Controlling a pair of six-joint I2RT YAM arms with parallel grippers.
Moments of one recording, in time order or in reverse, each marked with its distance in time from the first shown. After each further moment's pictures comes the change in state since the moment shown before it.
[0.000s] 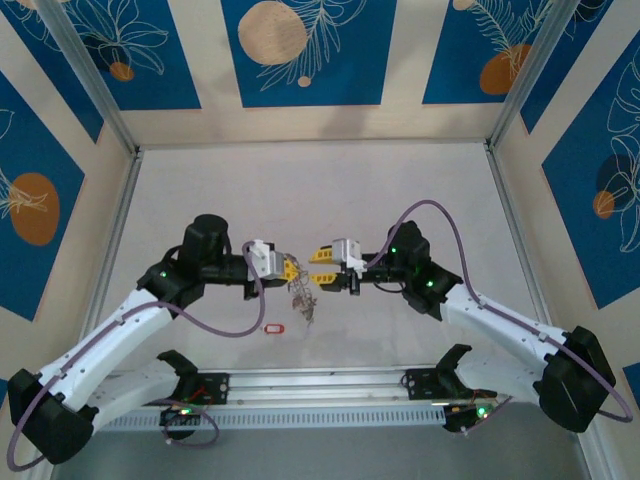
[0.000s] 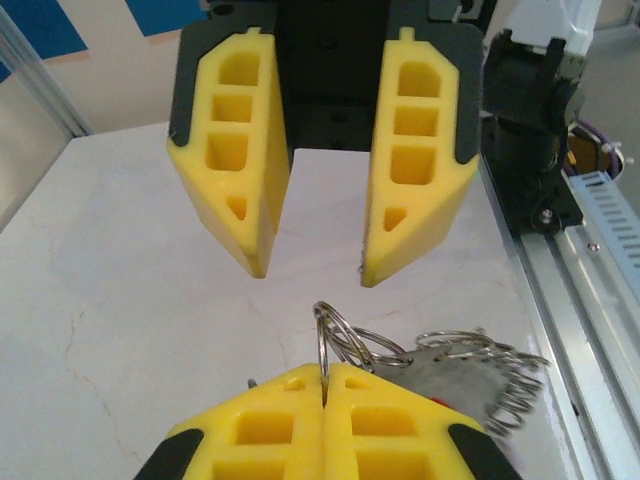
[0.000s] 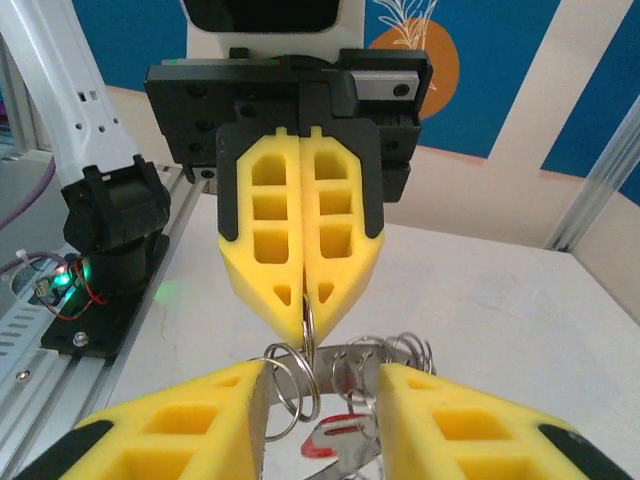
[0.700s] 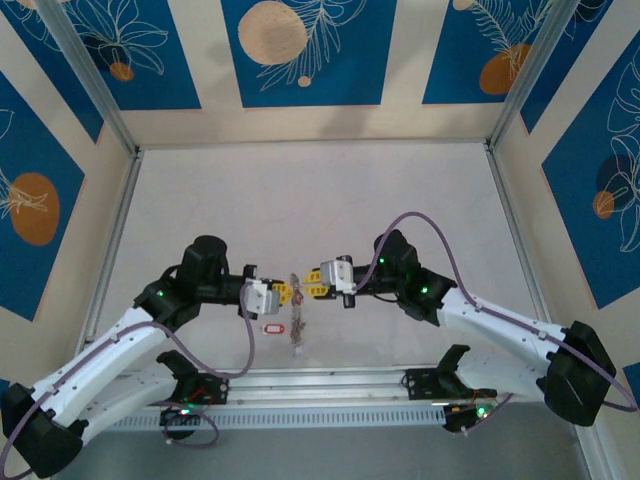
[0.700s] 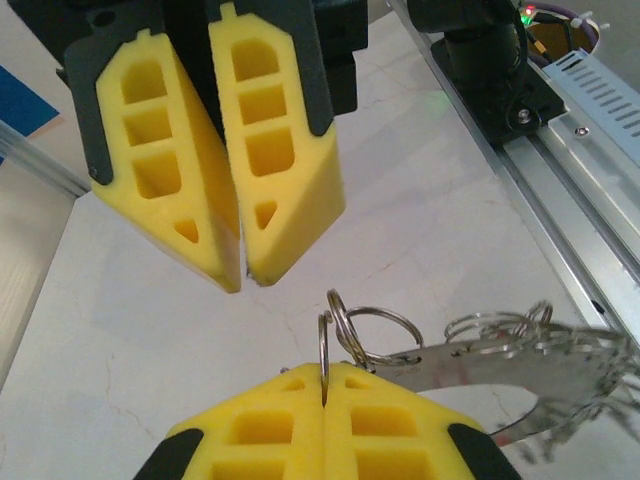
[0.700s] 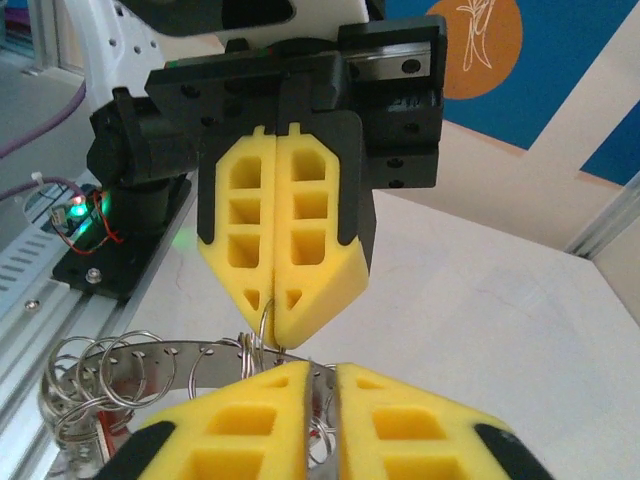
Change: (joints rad) left arm -0.050 -0.120 -0.137 -0.009 -0.037 0.309; right arm 0.101 0.009 -0.003 -0.094 0.069 -0.194
